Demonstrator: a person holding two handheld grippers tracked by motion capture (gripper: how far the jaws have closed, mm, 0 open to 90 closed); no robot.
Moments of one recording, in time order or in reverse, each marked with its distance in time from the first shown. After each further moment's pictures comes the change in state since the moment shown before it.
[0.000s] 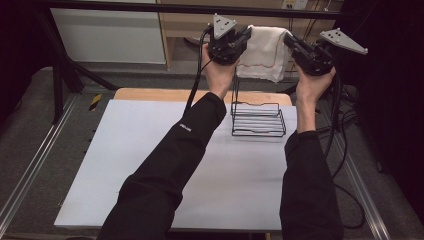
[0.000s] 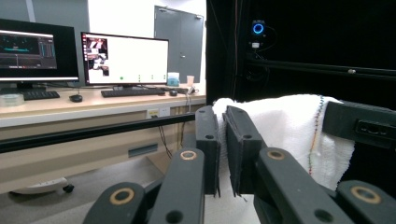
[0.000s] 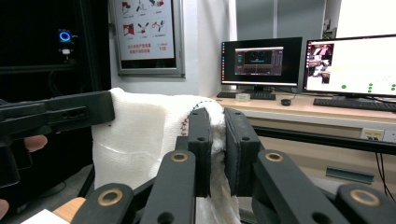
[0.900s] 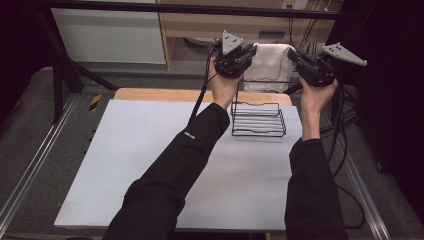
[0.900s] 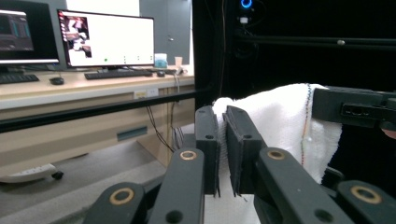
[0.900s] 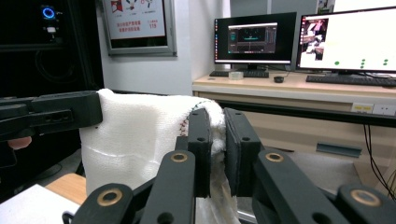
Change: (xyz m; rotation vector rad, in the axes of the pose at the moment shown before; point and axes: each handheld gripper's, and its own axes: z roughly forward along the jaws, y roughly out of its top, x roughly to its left) left arm -0.012 -0.040 0.007 0.074 -0.058 0.013; right arm -0.021 -0.032 -0.012 0.082 -0.022 0.013
